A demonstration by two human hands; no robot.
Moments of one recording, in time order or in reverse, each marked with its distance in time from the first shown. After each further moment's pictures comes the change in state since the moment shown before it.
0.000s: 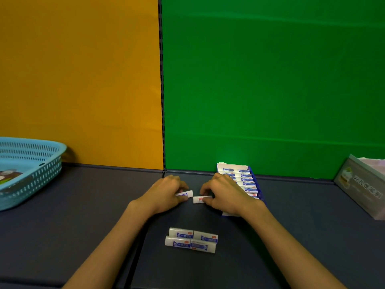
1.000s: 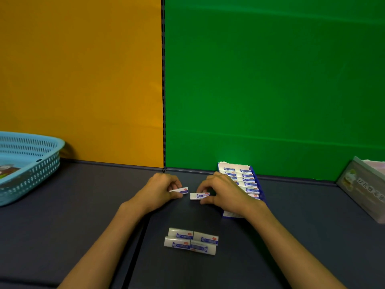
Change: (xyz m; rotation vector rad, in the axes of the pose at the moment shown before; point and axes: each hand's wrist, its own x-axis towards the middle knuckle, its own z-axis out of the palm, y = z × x) left_hand -0.007 -0.016 0.000 -0.302 0.089 -0.110; right_hand 0.009 0.008 0.008 0.137 0.001 -0.035
